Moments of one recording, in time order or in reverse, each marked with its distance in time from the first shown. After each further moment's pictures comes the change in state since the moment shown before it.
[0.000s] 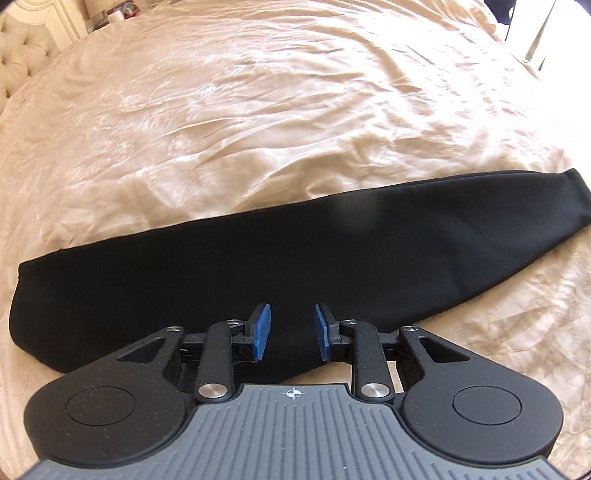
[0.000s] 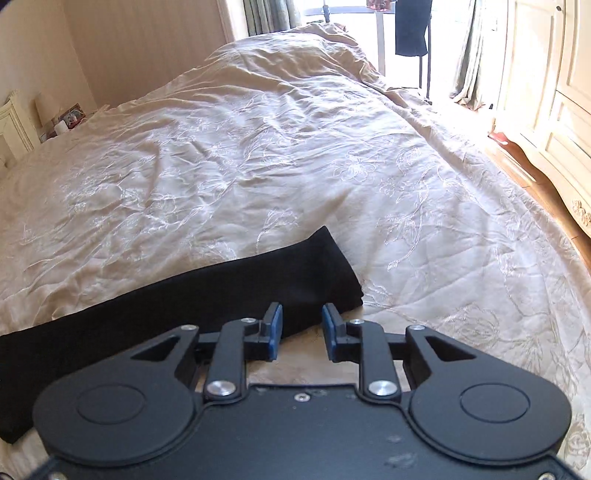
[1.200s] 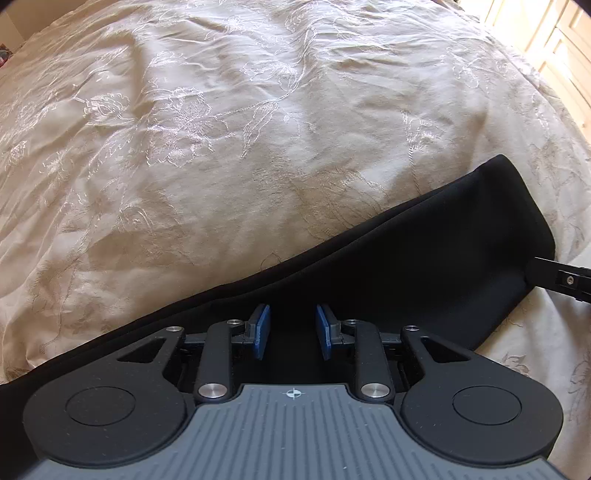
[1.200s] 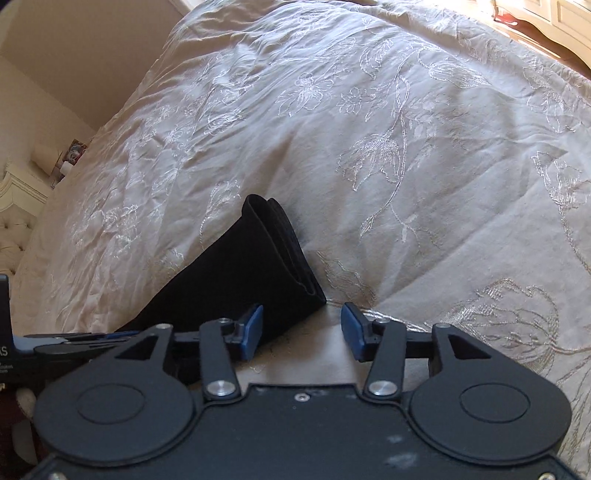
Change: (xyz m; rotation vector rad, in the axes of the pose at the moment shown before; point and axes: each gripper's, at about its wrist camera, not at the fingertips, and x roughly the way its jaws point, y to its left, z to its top) left arm 0.138 -0.234 0.109 0.237 0.108 -0.145; right arm 0.080 -0.091 -0.003 0.332 0.200 0.250
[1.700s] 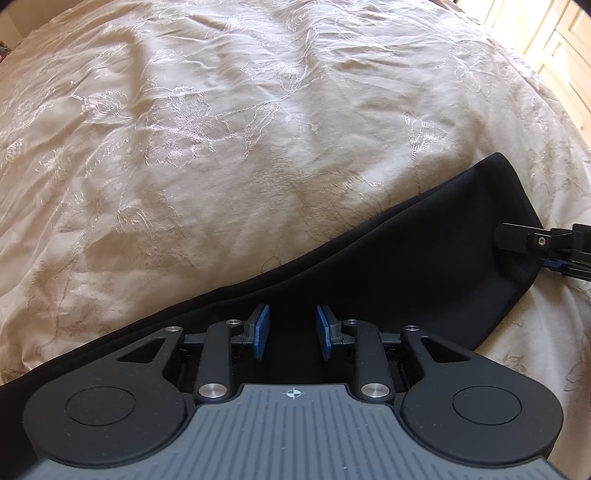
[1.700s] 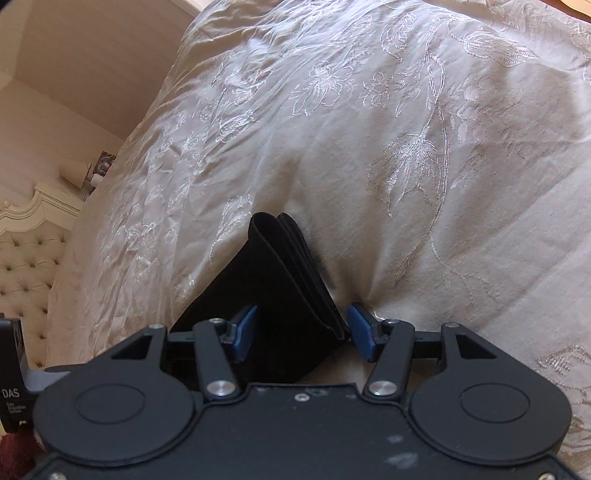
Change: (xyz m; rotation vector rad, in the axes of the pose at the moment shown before) left arm 0.001 0.003 0.002 -0.004 0.001 -0.010; right arm 0.040 -0.010 0.027 0.043 0.023 0.128
